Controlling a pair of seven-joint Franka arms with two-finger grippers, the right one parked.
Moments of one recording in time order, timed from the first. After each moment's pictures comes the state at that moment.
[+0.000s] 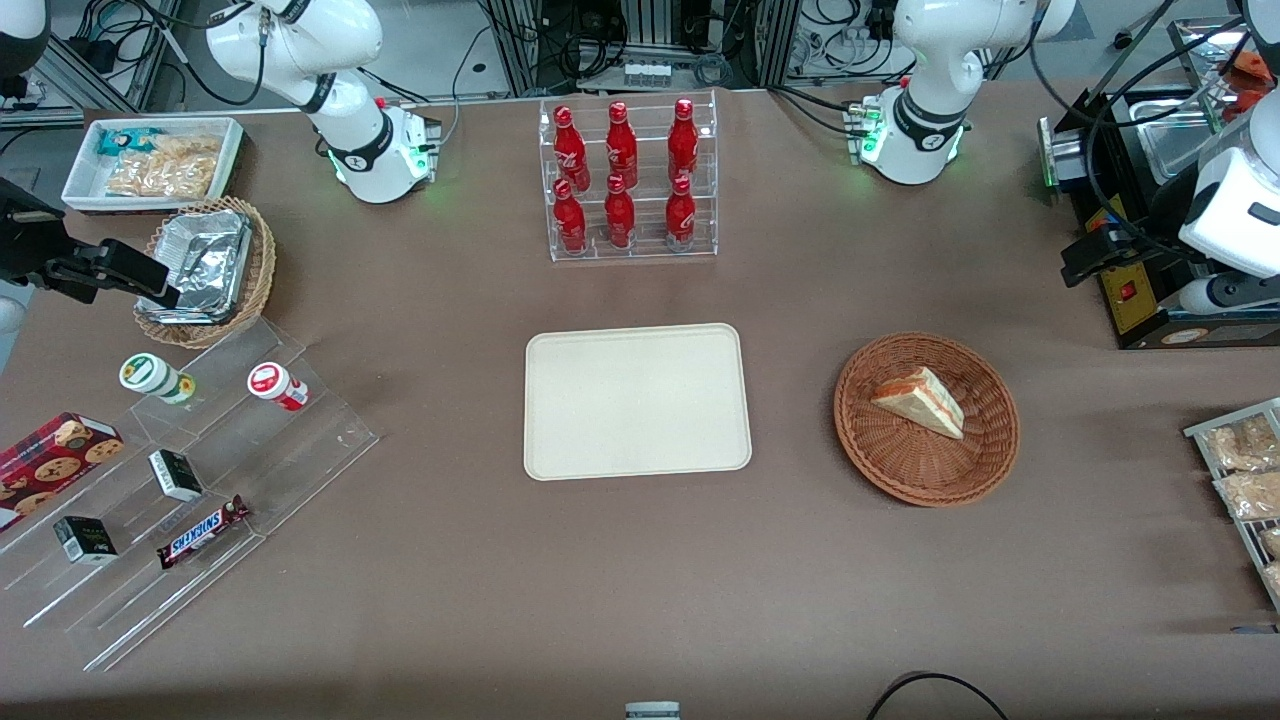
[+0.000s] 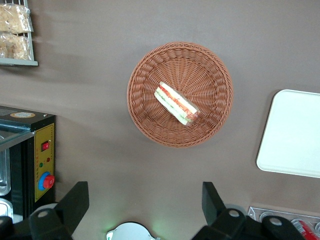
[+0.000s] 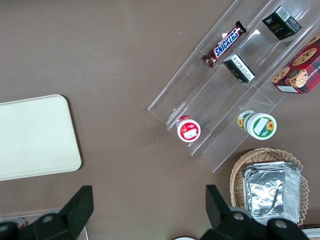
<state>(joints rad) 0.05 0.00 -0.13 -1.54 0.02 1.44 -0.25</state>
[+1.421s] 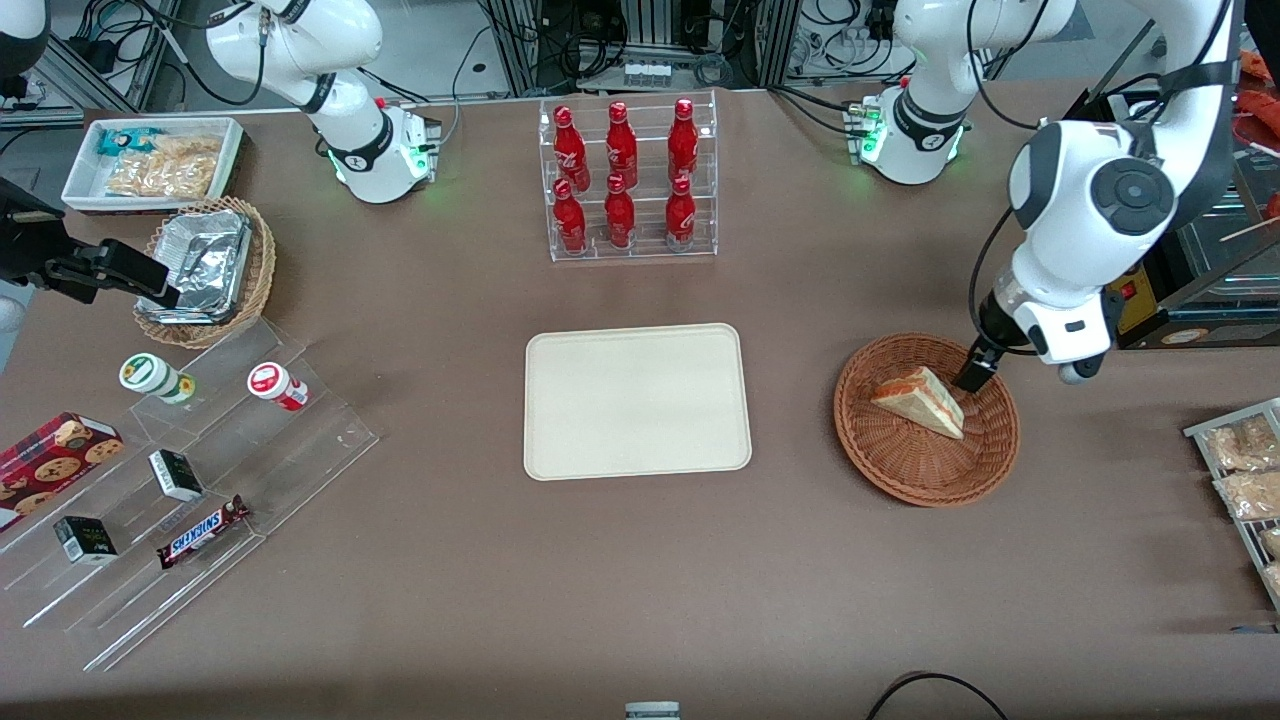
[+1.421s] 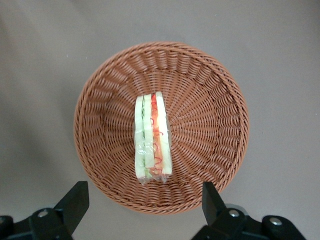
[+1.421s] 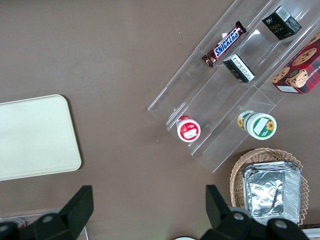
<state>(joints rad) 0.04 -0.02 -0.21 -2.22 0.03 2.24 -1.21</state>
